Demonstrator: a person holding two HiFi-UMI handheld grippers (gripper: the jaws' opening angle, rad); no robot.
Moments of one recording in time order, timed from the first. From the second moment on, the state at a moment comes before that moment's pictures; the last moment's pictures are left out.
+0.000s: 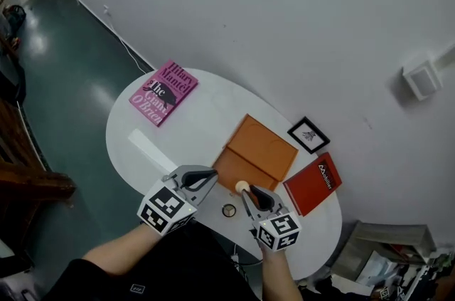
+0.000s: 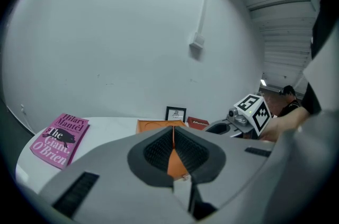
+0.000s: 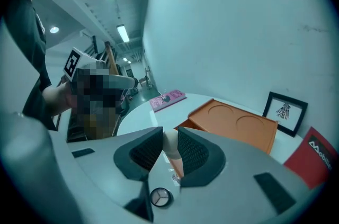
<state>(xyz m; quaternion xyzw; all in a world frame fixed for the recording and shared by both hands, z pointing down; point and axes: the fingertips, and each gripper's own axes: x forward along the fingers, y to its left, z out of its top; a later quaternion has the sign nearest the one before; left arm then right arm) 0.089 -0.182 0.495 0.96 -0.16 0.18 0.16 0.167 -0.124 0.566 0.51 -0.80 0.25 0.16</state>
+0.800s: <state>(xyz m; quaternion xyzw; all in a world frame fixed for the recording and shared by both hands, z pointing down) 0.077 -0.206 0.488 0.97 -0.09 0.15 0.16 0.146 -0.174 0.667 0.53 -0.74 0.34 0.25</state>
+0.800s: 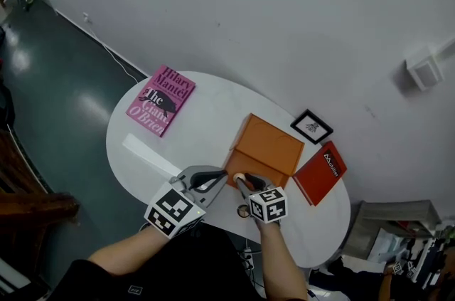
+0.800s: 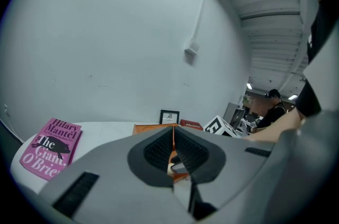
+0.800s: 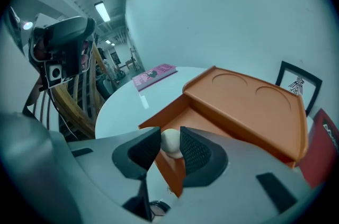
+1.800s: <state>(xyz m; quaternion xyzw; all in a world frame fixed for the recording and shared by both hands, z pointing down) 0.098 -0.161 0.428 0.98 -0.11 0.10 0.10 0.183 -0.075 0.513 0.61 -0.76 0.19 0.11</state>
